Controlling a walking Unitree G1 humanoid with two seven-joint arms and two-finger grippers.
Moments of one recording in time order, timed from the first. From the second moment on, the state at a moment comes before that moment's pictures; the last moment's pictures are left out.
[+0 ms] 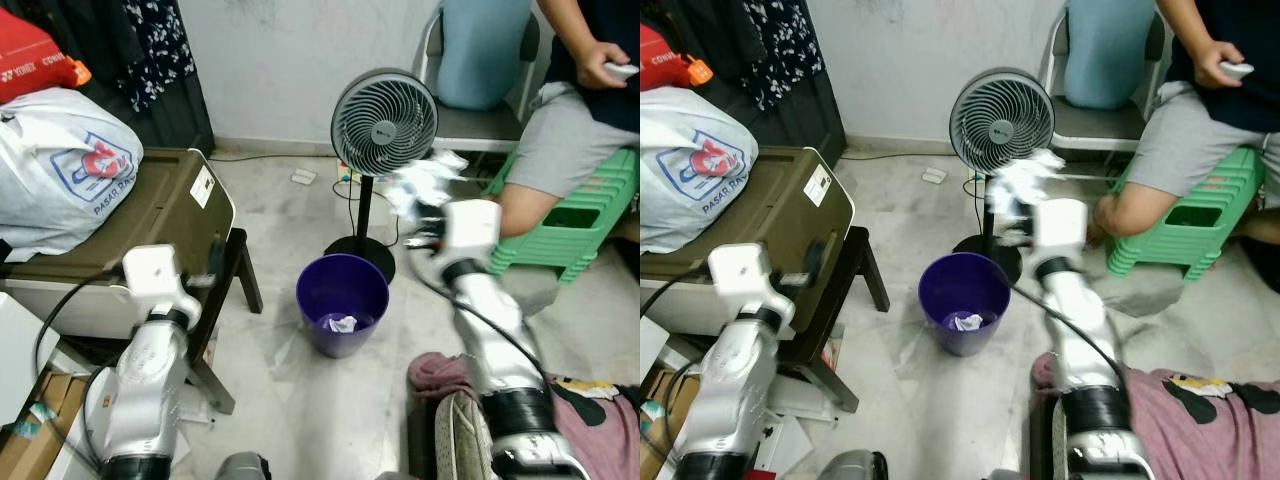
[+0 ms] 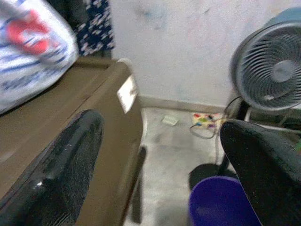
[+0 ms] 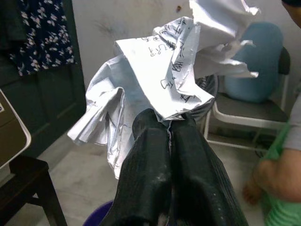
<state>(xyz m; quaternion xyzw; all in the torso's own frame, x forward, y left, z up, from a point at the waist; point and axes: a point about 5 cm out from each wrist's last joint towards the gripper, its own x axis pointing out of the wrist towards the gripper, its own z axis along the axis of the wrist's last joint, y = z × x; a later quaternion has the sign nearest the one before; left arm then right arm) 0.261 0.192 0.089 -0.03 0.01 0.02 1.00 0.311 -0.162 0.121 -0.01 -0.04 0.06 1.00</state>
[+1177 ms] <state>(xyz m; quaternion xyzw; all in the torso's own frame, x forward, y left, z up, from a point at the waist) 0.254 0.151 0.100 -0.05 -0.01 -0.10 0.99 0.246 -0.170 0.112 -0.01 0.02 -0.01 1.00</state>
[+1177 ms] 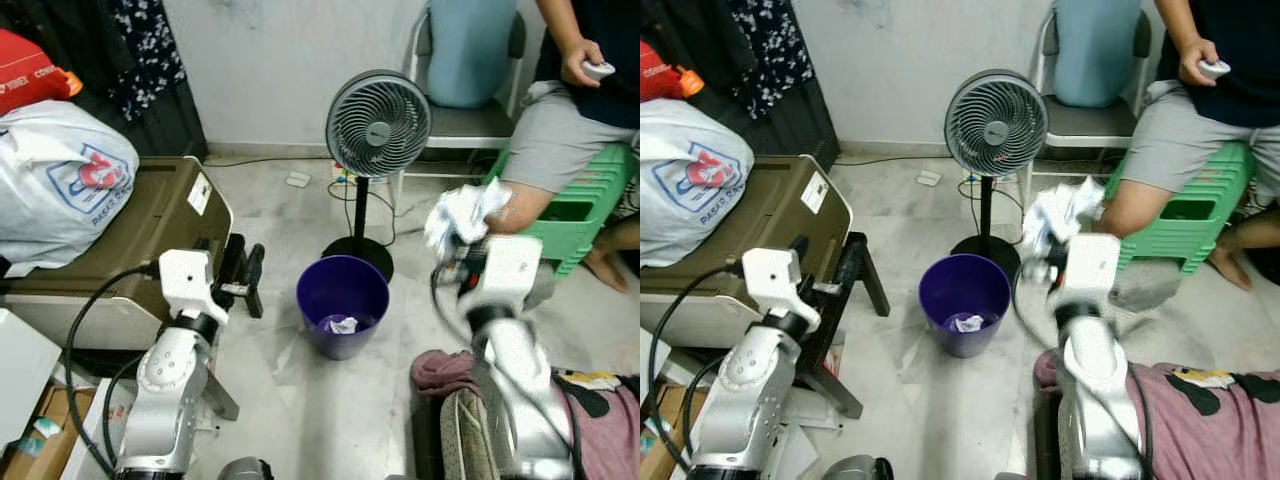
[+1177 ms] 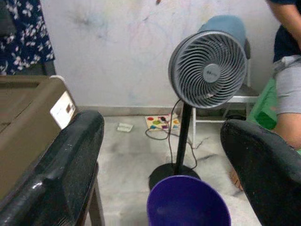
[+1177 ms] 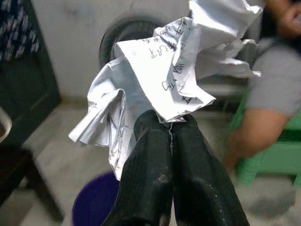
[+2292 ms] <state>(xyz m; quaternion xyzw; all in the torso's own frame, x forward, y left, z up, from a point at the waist) 0.249 0.150 0.103 -0.06 -0.01 -0.09 0.99 0.258 -0.160 0.116 -0.01 0.02 0.03 1.00</state>
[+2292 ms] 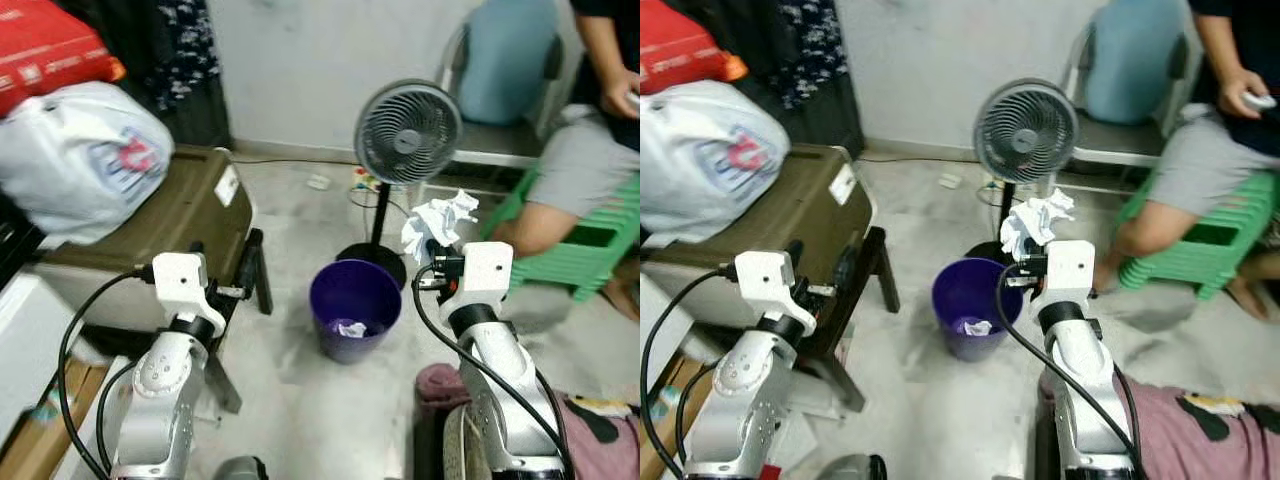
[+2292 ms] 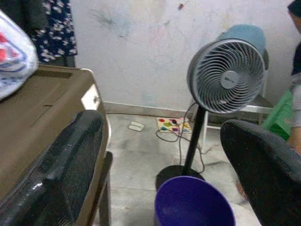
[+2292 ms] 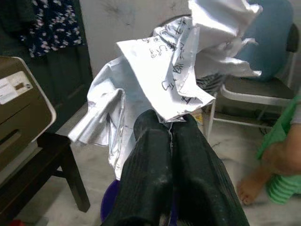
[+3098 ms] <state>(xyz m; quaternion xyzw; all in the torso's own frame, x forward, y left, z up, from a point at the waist) 0.251 0.153 0.106 -0.07 -0.01 -0.09 0.99 0.264 -0.156 0.114 0.00 0.03 0.04 1.00</state>
